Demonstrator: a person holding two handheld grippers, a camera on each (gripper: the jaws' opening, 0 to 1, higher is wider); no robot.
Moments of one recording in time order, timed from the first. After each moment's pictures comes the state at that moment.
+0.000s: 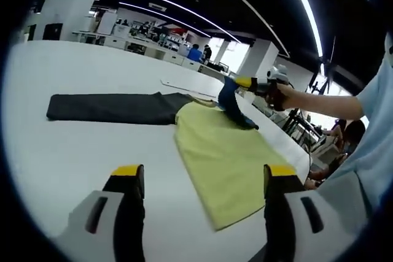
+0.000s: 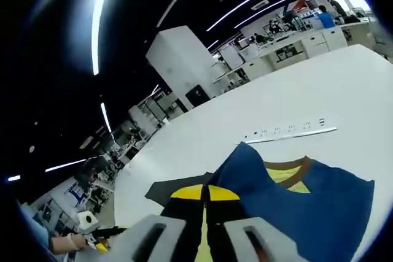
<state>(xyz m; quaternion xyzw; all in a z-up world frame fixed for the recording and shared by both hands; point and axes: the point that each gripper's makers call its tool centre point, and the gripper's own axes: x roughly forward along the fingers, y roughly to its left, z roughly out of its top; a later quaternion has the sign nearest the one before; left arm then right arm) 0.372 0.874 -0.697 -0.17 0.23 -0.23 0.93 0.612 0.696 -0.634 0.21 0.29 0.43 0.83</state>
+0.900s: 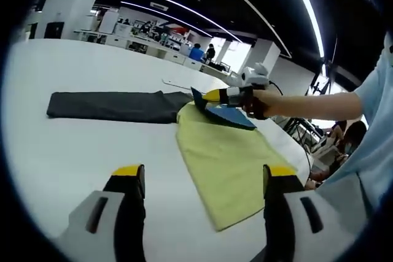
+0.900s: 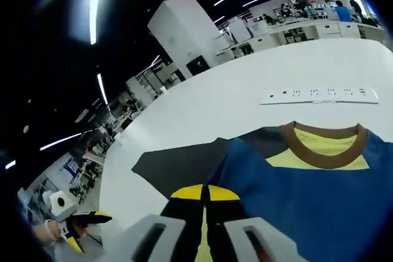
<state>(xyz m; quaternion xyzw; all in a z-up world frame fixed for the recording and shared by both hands) 0.376 0.874 -0.701 -0.17 0.23 -0.23 0.93 0.590 0.787 -0.717 0.13 0.36 0.45 0.81</state>
